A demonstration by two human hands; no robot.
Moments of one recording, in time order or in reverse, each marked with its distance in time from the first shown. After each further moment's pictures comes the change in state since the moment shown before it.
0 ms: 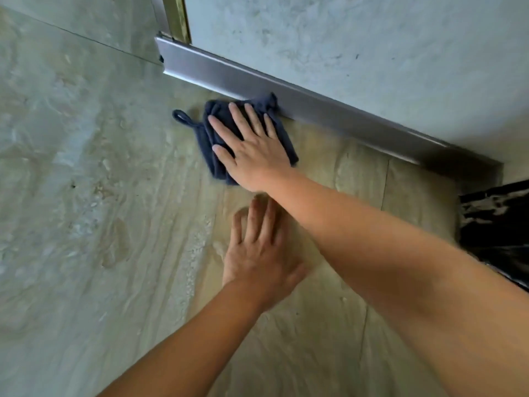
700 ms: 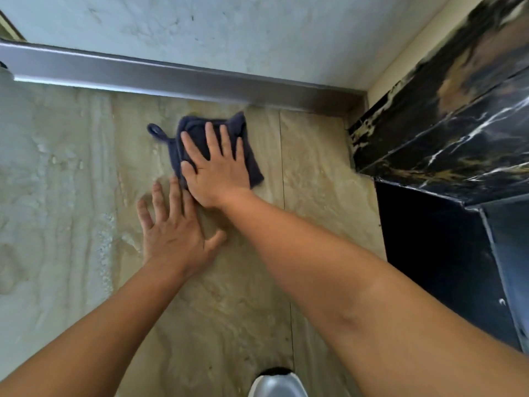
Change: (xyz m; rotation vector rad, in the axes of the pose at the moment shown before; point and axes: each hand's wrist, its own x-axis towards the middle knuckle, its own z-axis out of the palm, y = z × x) left_hand -0.002 0.022 0.002 0.056 -0.003 -0.033; right_hand -0.127 0.042 0.011 0.157 0.015 0.428
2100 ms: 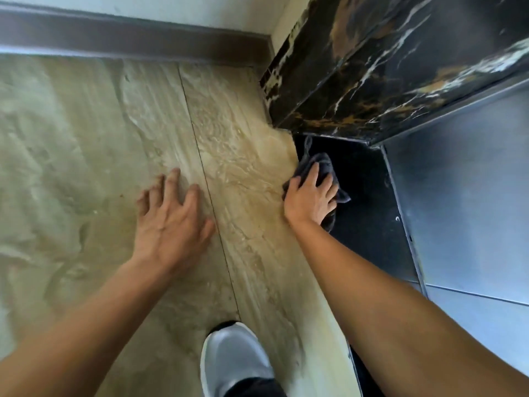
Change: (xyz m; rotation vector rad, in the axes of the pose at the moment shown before) left_hand -0.028 0.092 -0.024 -0.122 -0.203 0.402; right_hand -0.191 0.204 -0.006 0.128 0.146 1.178
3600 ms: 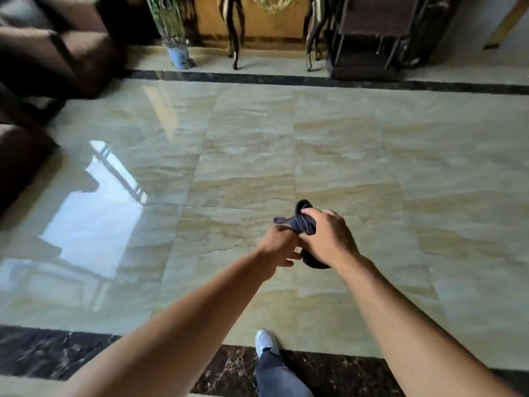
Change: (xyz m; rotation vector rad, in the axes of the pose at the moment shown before) left_hand -1.270 -0.427 -0.714 -1.703 1.305 -1.319; right_hand -1.511 -0.377 -0.634 -0.278 -0.776 -2.316
